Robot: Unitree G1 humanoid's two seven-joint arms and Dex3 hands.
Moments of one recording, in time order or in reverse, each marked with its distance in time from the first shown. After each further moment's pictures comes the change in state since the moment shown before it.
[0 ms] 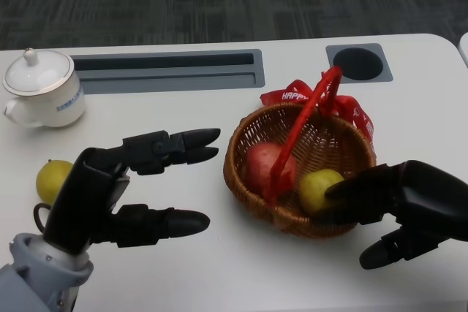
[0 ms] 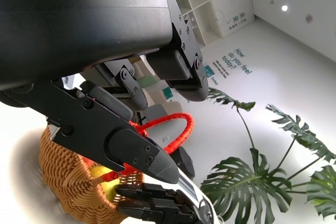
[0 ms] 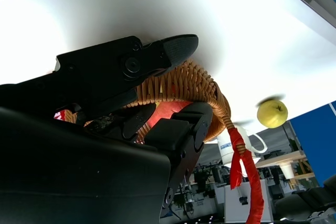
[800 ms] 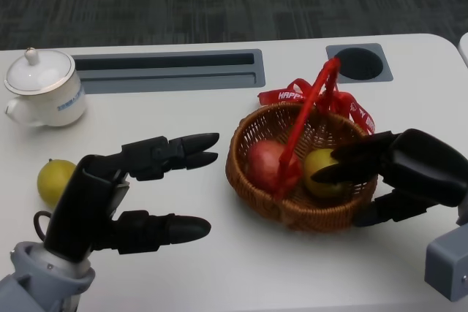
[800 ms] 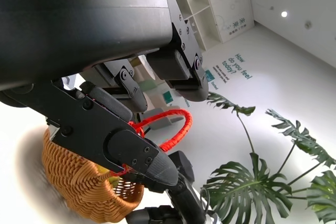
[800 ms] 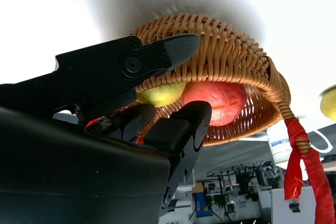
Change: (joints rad) left arm 0.025 -0.013 0.002 -0.006 0.014 -0.018 0.018; right arm -0.112 0.063 0.007 0.128 0.019 0.171 0.010
